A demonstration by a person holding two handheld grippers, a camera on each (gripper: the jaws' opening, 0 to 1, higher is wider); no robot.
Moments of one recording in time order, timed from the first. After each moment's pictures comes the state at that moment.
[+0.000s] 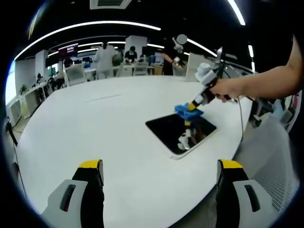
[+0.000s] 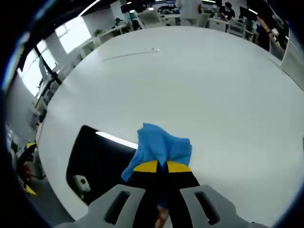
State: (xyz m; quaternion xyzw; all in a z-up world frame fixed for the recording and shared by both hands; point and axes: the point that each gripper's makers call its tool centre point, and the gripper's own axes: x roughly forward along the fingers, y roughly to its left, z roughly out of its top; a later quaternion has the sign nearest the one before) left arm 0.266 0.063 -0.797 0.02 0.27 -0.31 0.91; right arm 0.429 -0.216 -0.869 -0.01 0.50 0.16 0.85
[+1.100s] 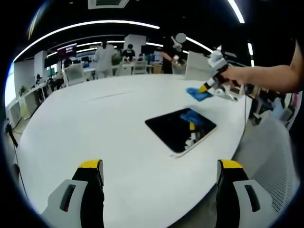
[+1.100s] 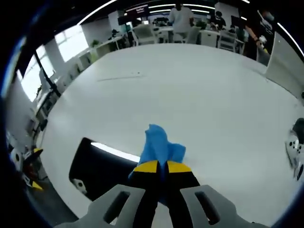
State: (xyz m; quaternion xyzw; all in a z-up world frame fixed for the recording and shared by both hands) left arm 0.264 0.062 -0.798 0.03 0.27 -0.31 0.91; right arm 0.429 -0.299 -0.801 -0.01 0.46 0.13 0.88
